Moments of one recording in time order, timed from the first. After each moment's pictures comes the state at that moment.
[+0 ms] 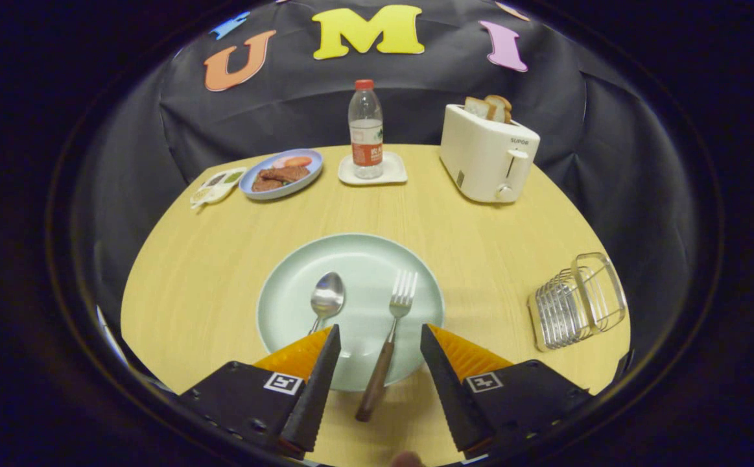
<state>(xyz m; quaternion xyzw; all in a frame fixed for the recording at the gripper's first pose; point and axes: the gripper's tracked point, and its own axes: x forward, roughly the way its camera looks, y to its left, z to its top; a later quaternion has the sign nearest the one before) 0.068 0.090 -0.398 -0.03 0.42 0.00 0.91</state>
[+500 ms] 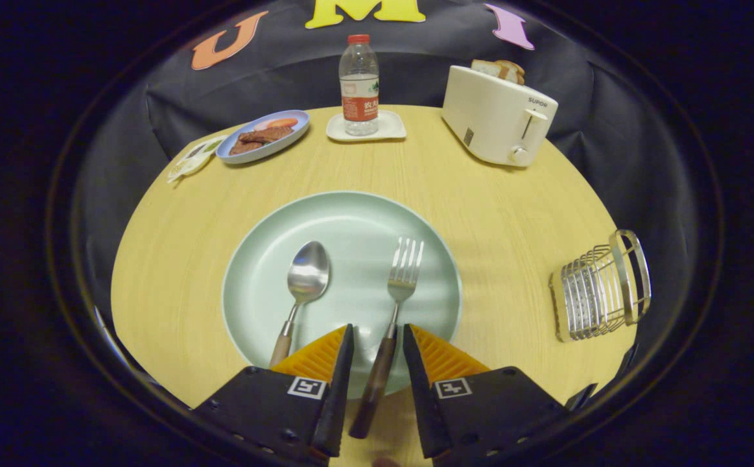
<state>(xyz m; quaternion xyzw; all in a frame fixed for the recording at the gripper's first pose) 0.072 0.091 -0.436 -0.04 0.48 -0.02 0.88</state>
